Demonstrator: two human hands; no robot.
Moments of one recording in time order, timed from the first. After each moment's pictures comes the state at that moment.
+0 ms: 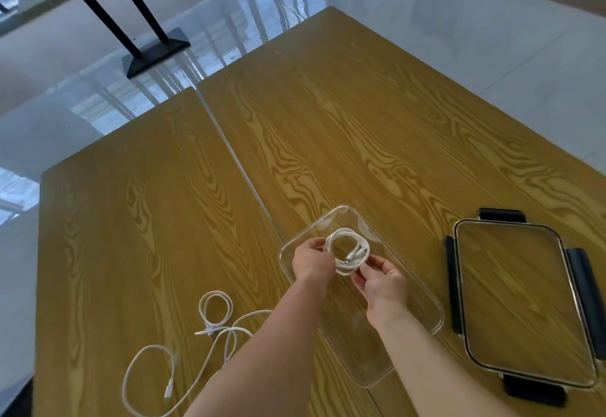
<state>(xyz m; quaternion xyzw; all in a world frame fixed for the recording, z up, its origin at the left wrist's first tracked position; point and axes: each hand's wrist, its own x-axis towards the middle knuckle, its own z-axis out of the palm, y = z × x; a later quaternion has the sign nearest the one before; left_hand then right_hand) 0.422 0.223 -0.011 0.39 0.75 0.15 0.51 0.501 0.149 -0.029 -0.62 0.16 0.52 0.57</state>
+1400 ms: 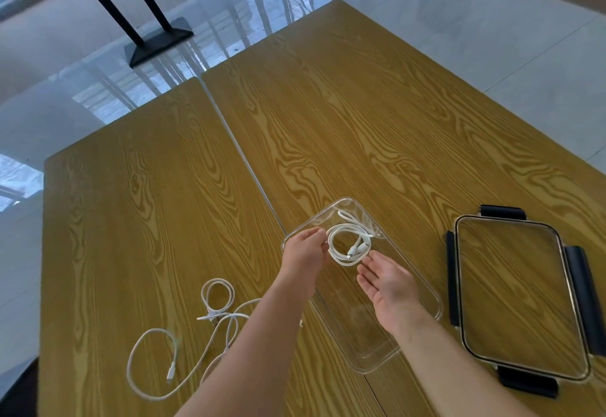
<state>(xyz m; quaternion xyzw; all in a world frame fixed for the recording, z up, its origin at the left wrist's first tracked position) 0.401 0.214 0.038 0.30 0.67 0.22 0.64 0.512 0.127 0.008 -0.58 0.14 0.58 0.55</state>
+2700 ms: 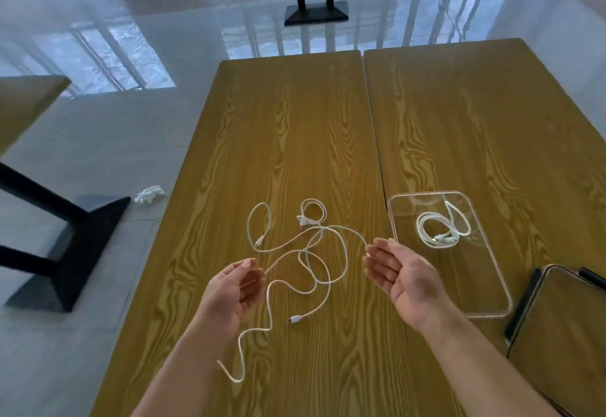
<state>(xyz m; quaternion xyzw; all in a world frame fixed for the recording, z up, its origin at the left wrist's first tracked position) 0.139 -0.001 0.089 0.04 0.68 0.48 0.55 0.405 0.063 0.094 -0.57 -0.15 0.70 0.40</state>
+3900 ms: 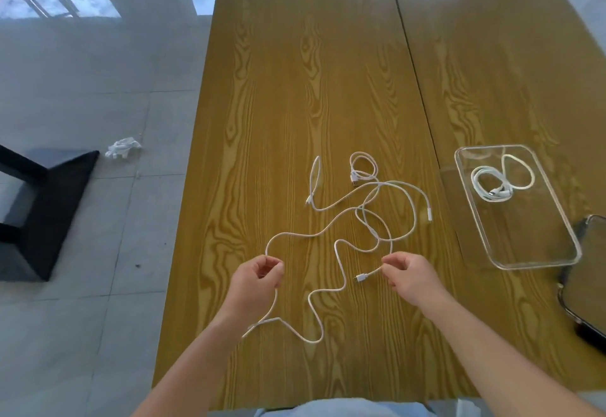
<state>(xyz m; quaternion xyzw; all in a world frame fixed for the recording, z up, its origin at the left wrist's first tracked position) 0.005 -0.051 0.009 0.31 0.73 0.28 0.53 0.285 0.001 0.007 -0.75 -0.45 0.48 0.06</state>
